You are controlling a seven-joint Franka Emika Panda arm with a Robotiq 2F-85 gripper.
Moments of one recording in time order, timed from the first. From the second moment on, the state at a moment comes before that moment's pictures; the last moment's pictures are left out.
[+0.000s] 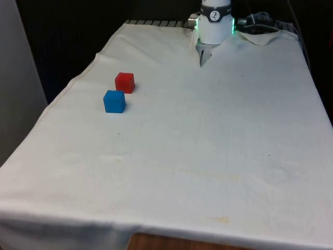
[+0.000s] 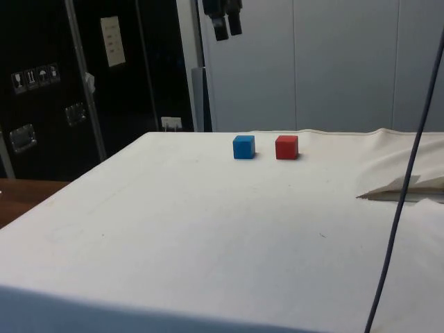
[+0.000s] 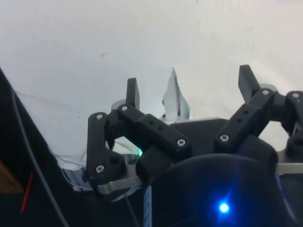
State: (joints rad) arm 0.11 -0.16 -0.18 -2.12 -0.05 1.87 -0.07
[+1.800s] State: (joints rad) arm 0.08 -0.20 -0.44 -2.45 -0.15 2.21 -0.26
